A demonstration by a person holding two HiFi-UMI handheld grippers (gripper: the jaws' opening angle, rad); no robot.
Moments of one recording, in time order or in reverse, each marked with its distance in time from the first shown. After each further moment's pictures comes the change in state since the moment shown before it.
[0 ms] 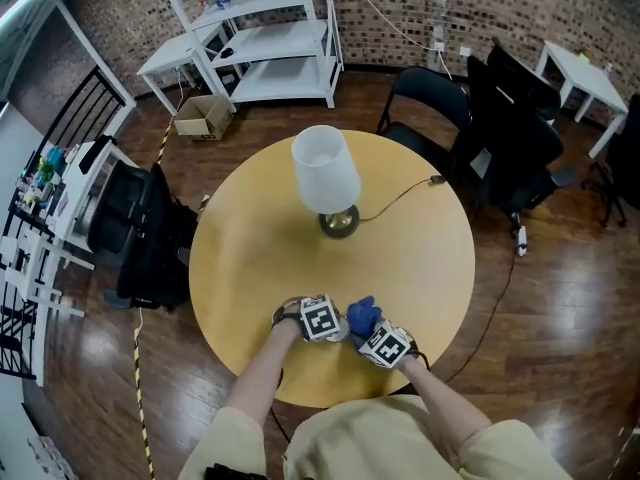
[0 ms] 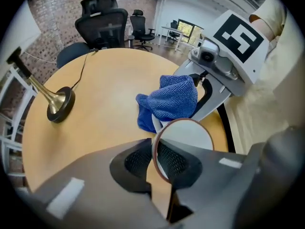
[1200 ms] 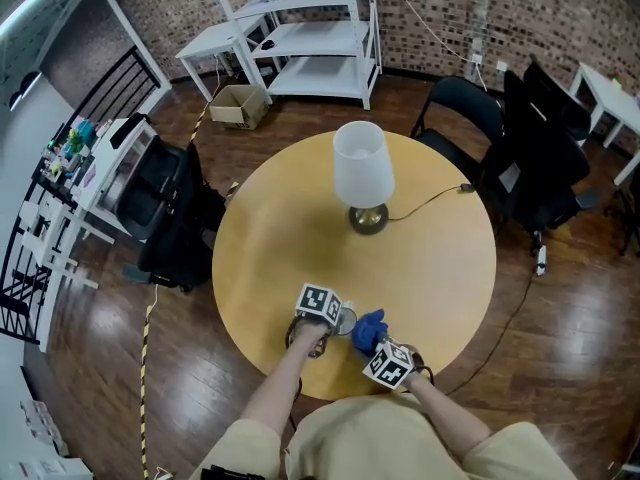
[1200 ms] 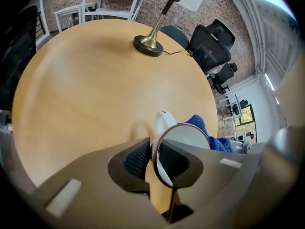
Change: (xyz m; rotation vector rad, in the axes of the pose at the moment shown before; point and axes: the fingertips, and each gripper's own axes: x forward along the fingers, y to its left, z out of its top) left arm -0.003 -0.001 -0.068 -1.195 -0.183 -0.025; right arm 0.006 0.069 0.000 -0.250 0.008 0.041
